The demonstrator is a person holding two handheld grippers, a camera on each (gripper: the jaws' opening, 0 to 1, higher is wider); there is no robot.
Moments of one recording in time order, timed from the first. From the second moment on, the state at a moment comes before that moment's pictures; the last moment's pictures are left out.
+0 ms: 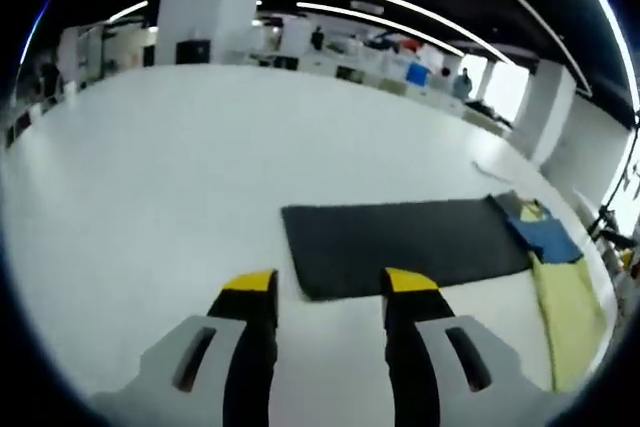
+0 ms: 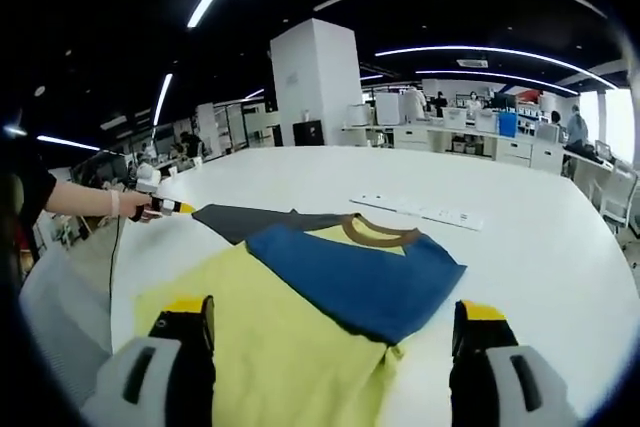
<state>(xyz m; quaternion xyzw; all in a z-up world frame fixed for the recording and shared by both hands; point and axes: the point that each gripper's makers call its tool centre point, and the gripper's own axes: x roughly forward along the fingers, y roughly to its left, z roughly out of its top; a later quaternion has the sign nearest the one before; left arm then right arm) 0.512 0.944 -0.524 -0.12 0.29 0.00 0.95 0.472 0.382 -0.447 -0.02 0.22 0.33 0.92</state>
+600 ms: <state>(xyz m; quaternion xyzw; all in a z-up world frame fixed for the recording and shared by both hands) 0.511 0.941 -0.533 -0.15 0.30 0.01 0.94 0.469 0.391 -0.454 -0.03 0.24 0.34 0.91</state>
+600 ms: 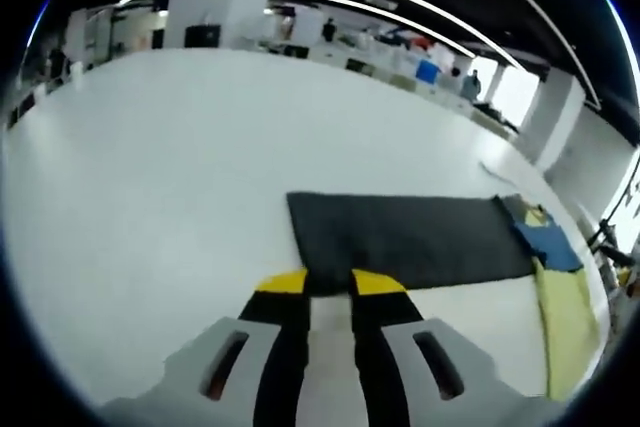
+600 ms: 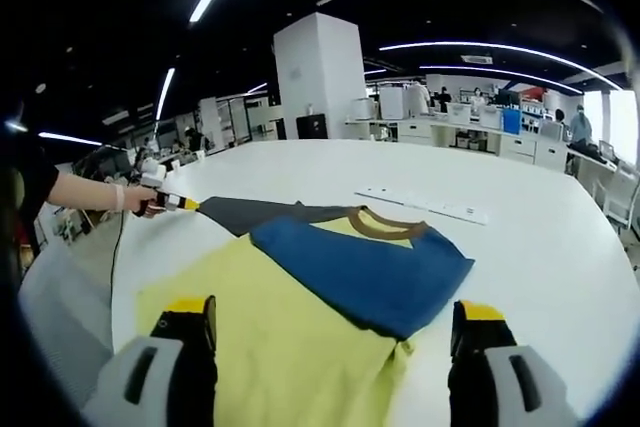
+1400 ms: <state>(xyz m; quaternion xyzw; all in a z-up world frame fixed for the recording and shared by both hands) 0.552 0.839 -0.429 -0.16 0.17 -0.12 0.96 0.465 0.391 -0.462 -0.02 0.24 0.34 0.91</state>
